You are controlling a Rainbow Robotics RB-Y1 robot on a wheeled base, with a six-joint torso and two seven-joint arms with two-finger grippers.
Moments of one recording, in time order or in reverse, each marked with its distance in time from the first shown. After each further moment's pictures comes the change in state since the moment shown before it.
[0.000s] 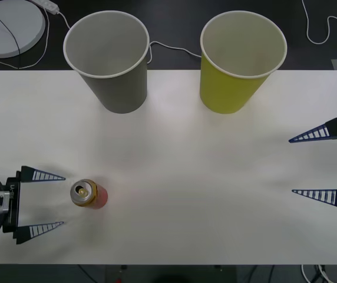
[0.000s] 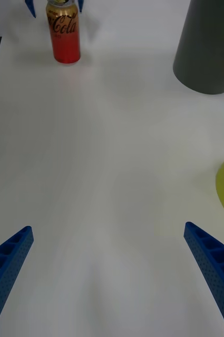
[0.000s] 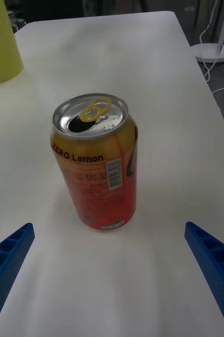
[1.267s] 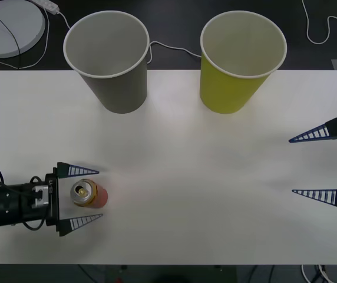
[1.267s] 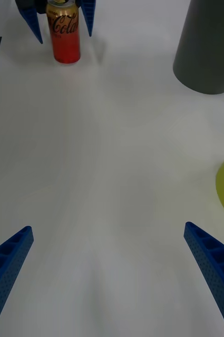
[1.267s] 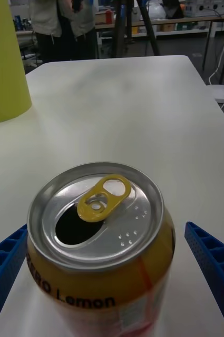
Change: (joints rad) right arm 0.000 0.000 0.000 0.000 0.000 0.000 0.000; left arm -0.040 -0.183 0.000 0.000 -0.011 0.042 0.017
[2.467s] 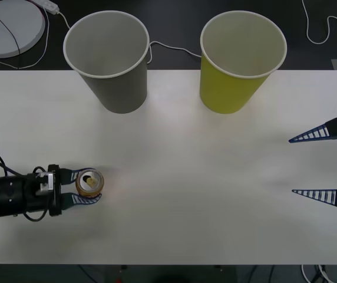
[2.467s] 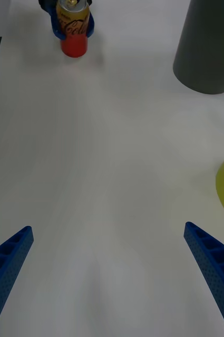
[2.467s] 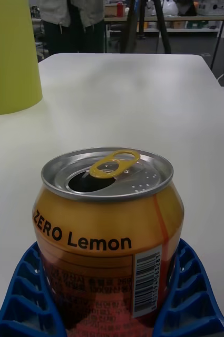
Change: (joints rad) right arm 0.000 0.000 0.000 0.000 0.000 0.000 0.000; left arm -0.012 -0.026 0.066 -0.072 -0.088 0.025 0.153
